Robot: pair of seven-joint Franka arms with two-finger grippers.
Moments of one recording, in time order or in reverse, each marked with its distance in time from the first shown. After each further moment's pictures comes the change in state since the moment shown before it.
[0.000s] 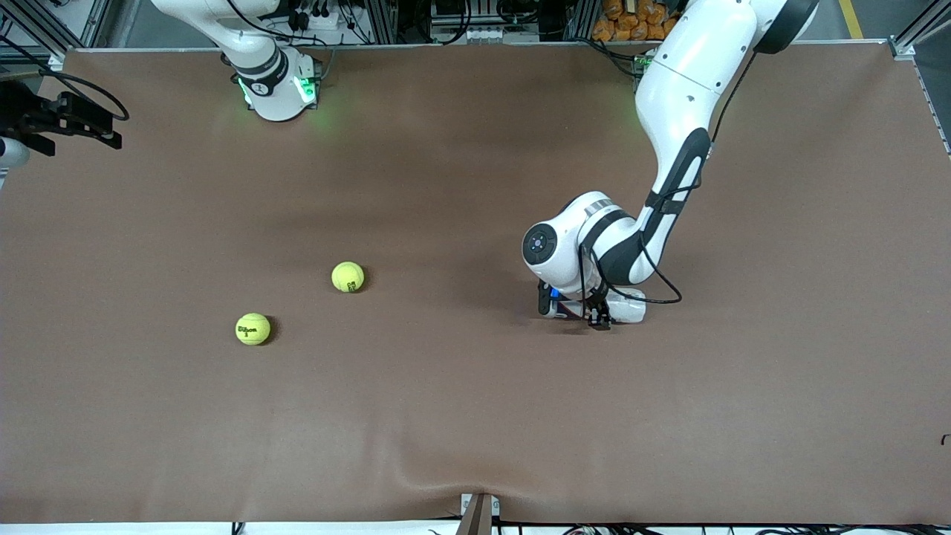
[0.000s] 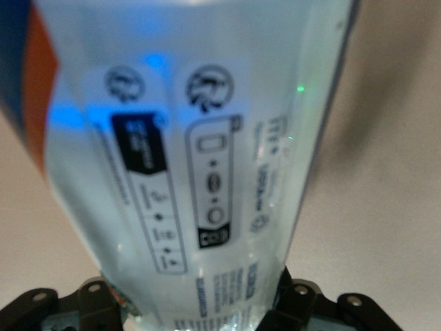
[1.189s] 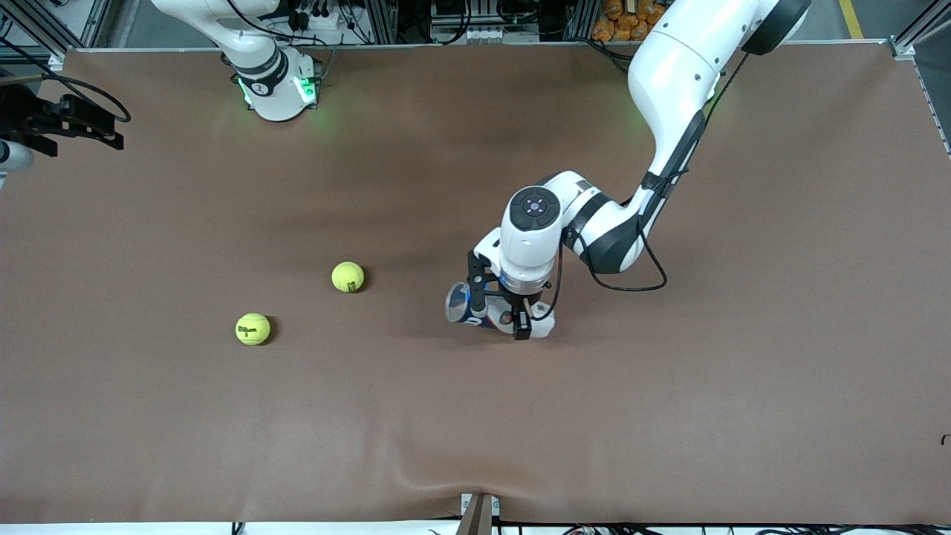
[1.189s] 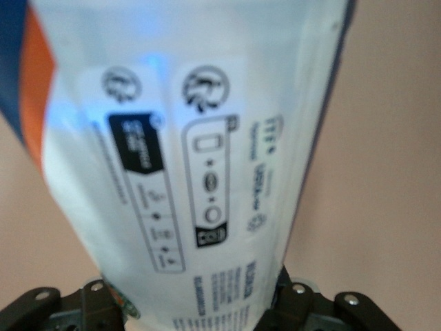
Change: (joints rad) left arm -0.001 -0.002 -0.108 0.195 -0.366 0.363 -0.011; right arm -0.001 0.013 -0.002 0.000 -0.001 -0.006 0.000
